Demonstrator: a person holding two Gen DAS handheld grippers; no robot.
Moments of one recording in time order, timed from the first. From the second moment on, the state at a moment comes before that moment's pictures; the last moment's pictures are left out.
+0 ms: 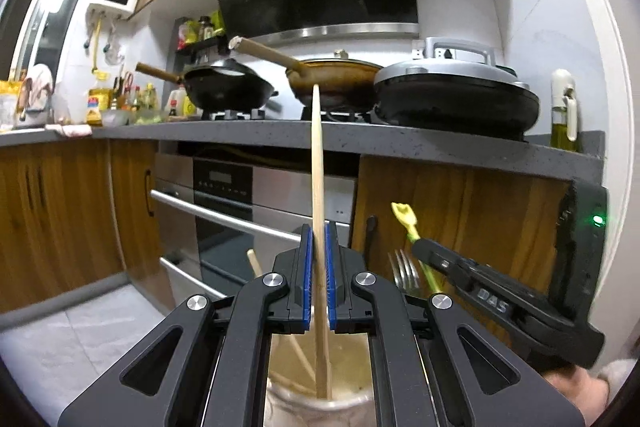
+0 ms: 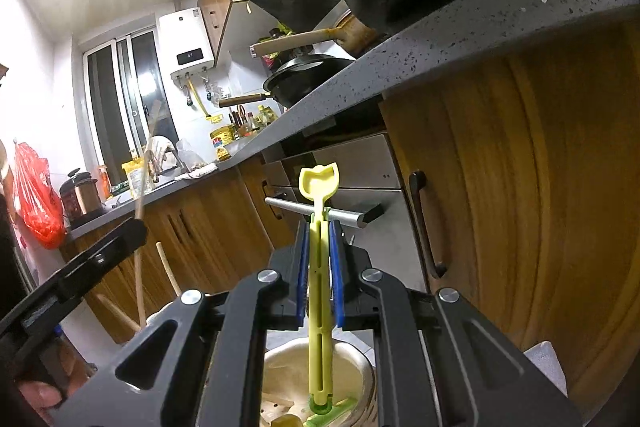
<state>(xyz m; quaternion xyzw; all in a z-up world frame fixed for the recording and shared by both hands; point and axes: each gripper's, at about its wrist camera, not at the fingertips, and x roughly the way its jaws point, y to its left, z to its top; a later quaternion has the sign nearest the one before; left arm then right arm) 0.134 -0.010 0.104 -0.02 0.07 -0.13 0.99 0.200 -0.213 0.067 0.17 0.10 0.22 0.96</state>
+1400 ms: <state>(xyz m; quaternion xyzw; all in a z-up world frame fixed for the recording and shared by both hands) 0.109 0.004 0.073 0.01 0.15 -0.14 0.98 0.167 -0.212 0.051 0.08 0.20 0.18 0.96</state>
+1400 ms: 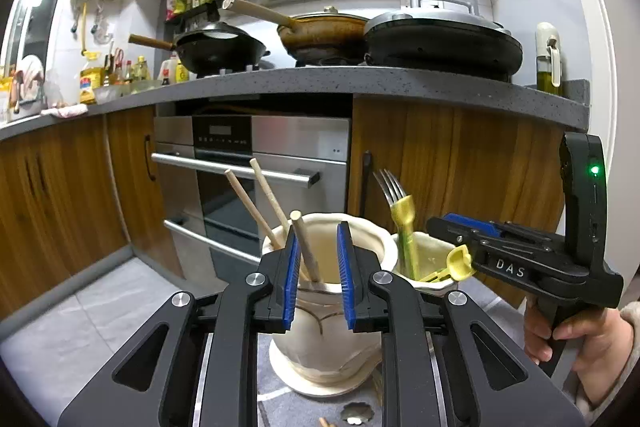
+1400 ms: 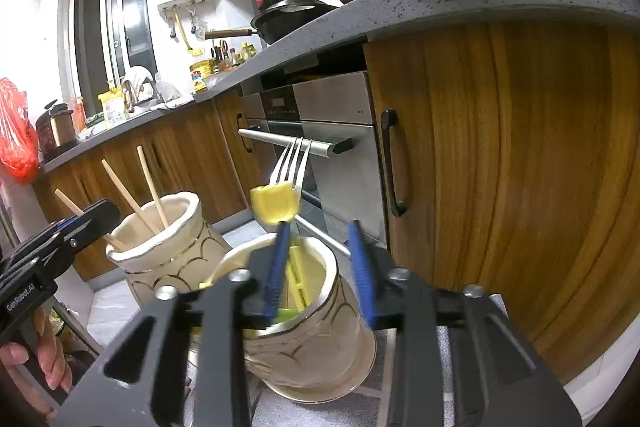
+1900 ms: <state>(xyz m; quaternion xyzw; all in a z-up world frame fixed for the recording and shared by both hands) 0.074 0.007 0.084 0.00 0.10 -0.12 0.99 0.105 -0.228 0.069 0.10 0.18 0.13 0.97</state>
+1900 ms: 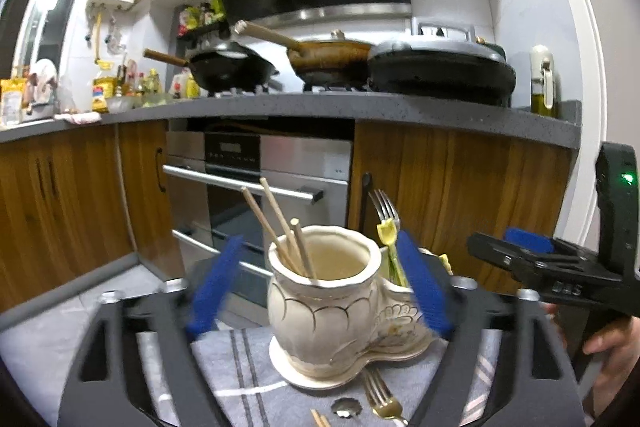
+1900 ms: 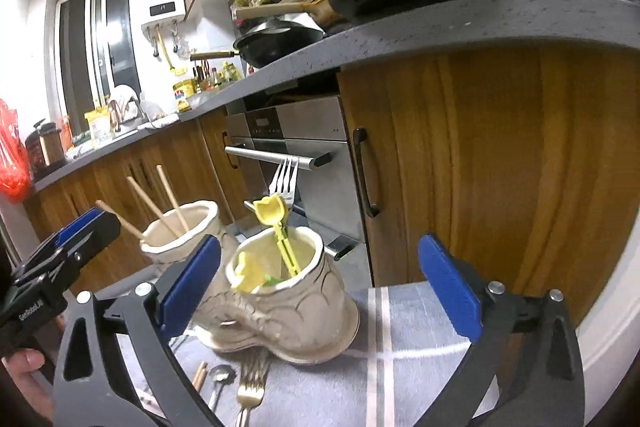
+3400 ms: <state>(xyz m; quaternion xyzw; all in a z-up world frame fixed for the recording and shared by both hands) -0.005 0.033 0.025 0.01 0.23 -0.01 0.97 0.021 -0.212 0.023 0.04 0.22 0.12 0.97</state>
